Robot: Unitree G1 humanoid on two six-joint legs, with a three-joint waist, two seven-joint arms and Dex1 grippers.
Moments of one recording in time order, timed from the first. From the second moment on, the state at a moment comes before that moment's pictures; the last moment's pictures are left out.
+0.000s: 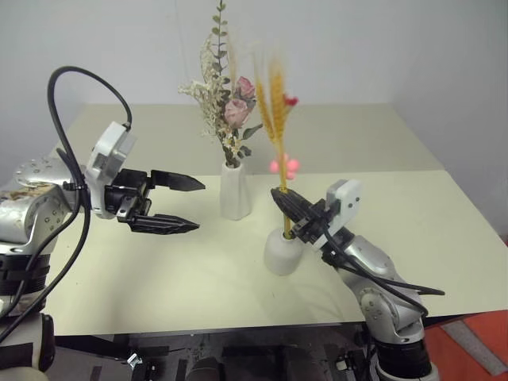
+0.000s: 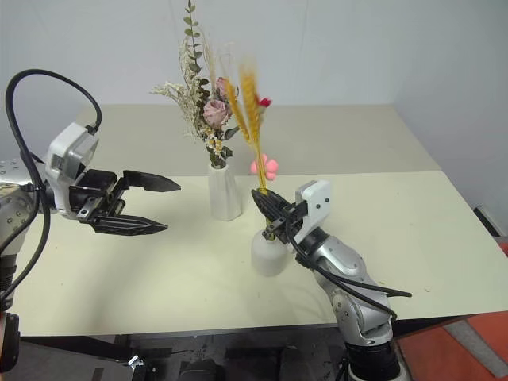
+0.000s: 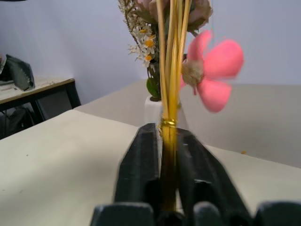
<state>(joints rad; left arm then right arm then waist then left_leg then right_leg) -0.69 0.94 0.09 -0.03 -0.71 0.65 -1.52 -0.25 -0.22 0.07 -0.49 0.47 0.45 0.40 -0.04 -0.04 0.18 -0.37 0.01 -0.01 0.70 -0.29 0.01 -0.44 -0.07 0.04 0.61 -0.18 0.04</state>
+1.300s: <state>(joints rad) -0.45 1.03 0.22 0.02 -0.67 0.62 -1.43 -0.07 -1.03 -0.49 -0.33 0.77 0.62 1.01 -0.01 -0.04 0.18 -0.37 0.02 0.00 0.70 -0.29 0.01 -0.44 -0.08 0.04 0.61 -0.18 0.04</state>
